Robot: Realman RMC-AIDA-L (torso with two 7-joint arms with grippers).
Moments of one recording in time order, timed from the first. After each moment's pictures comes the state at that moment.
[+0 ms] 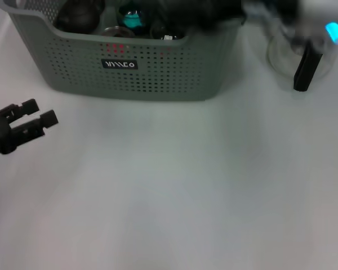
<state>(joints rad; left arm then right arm) -0.30 -2.05 0.04 0.60 2.20 1.78 -1.37 0.57 2.10 -1.34 -1.12 -1.51 -1.21 1.65</state>
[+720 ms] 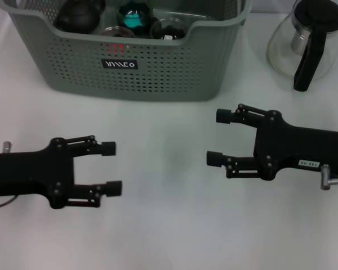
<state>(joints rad) -0.38 -2.06 0.43 0.63 2.21 1.98 -1.18 0.39 2.10 -1.18 -0.65 -1.54 -1.57 1.18</state>
